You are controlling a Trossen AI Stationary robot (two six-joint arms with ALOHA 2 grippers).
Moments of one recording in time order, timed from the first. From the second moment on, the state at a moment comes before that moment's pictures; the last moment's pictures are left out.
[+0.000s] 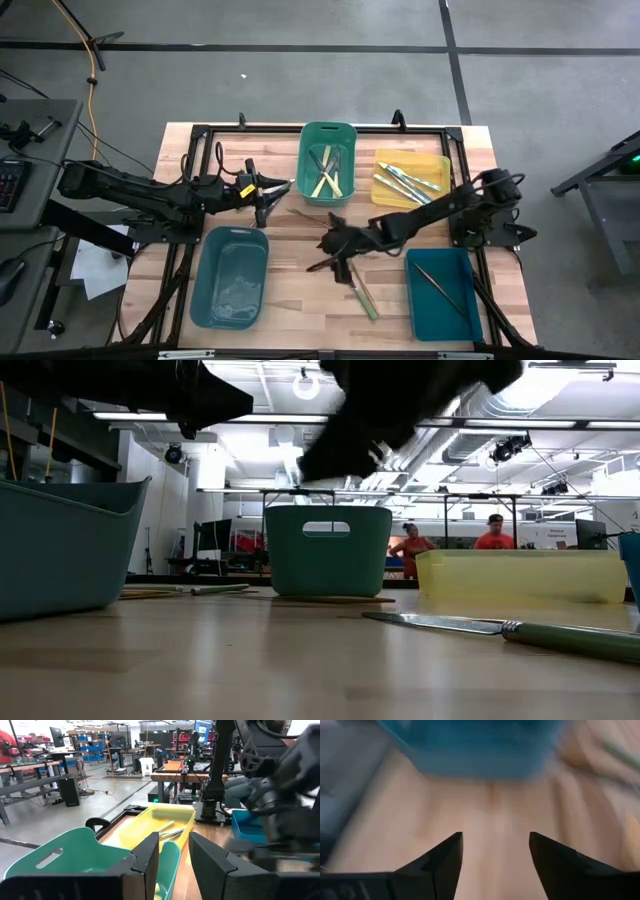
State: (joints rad) left arm -0.05 0.96 0.39 0.57 -0.33 0.01; right arm 0.27 1.79 1.10 0.04 0.07 0.17
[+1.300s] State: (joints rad) left arm -0.05 0.96 0.39 0.56 -0.33 0.04; right arm 0.33 1.79 1.10 0.42 -0.03 0.20
